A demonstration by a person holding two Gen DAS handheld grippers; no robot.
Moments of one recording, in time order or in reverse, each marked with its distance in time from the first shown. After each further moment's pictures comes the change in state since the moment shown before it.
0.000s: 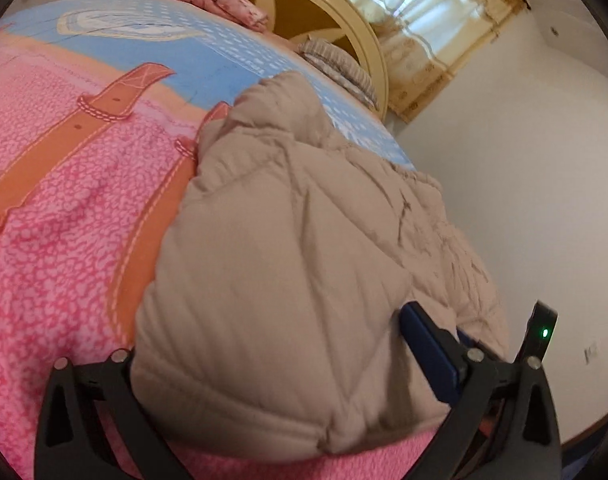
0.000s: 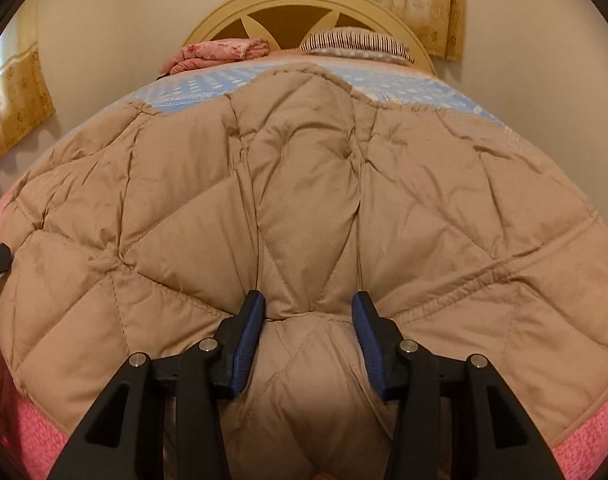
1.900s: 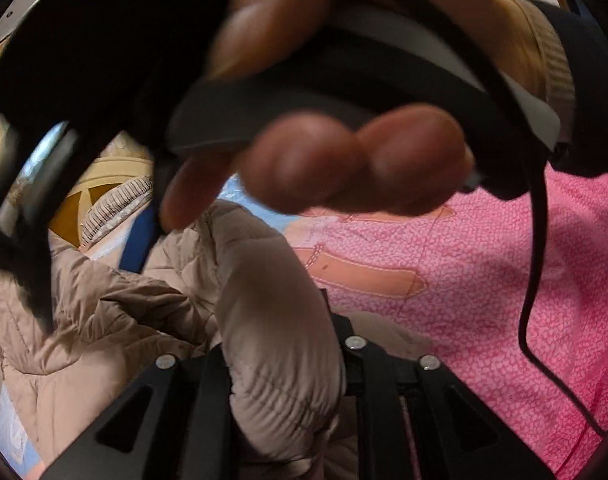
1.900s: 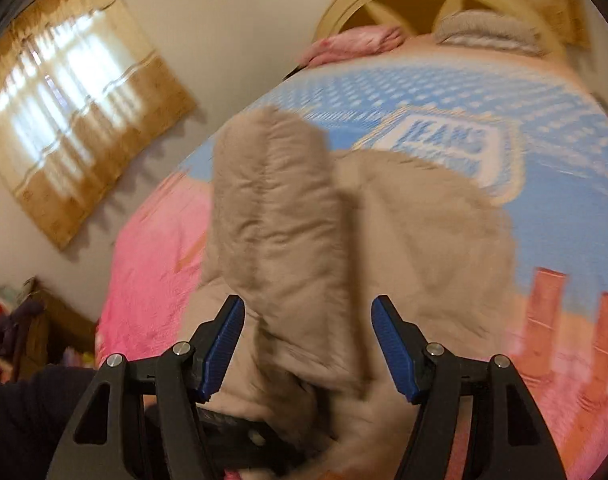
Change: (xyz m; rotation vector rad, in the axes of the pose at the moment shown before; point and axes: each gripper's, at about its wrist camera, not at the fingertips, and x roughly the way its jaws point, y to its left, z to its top) left arm 0.012 -0.271 -0.109 1.301 -0.075 -0.085; right arm -0.078 -0.050 0.117 -0.166 0.181 0.648
